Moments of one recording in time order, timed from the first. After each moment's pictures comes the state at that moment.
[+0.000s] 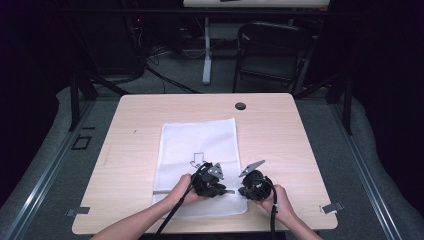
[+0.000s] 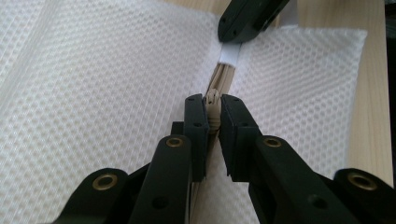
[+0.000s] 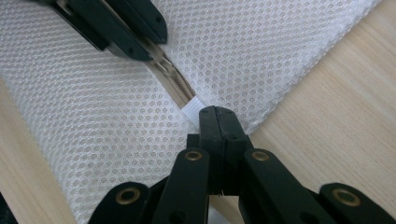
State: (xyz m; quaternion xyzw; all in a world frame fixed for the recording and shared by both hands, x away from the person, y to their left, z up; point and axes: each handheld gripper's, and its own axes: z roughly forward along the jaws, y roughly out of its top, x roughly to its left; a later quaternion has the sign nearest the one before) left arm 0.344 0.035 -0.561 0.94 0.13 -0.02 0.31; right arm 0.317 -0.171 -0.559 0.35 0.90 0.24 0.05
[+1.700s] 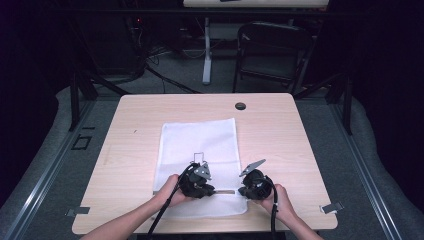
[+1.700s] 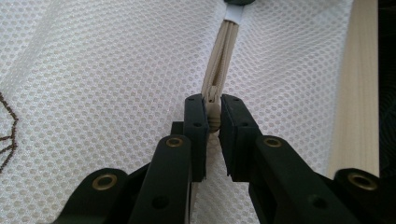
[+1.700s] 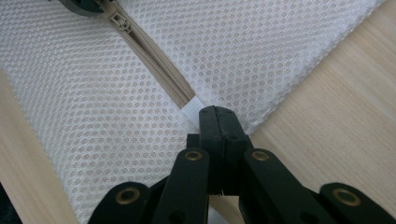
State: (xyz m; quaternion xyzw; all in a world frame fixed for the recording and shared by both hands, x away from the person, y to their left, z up) left arm 0.340 0.067 -0.555 0.94 0.13 -0.02 0.31; right arm 0.319 -0.172 -0.559 0.35 0.90 0.25 0.04
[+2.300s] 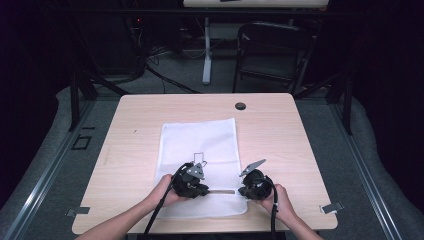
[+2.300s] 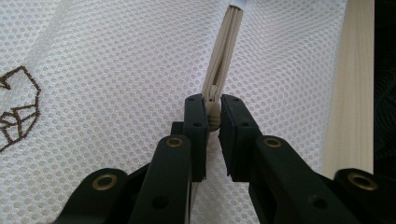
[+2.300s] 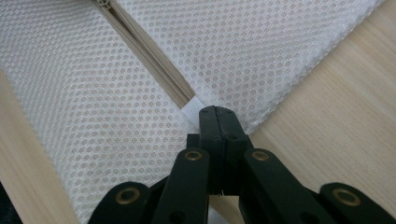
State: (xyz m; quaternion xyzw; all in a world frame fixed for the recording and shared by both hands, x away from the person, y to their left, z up) left arm 0.338 0.083 -0.552 0.94 0.14 -0.01 0.31; right arm 0.319 -0.172 -0.559 0.35 0.90 0.25 0.04
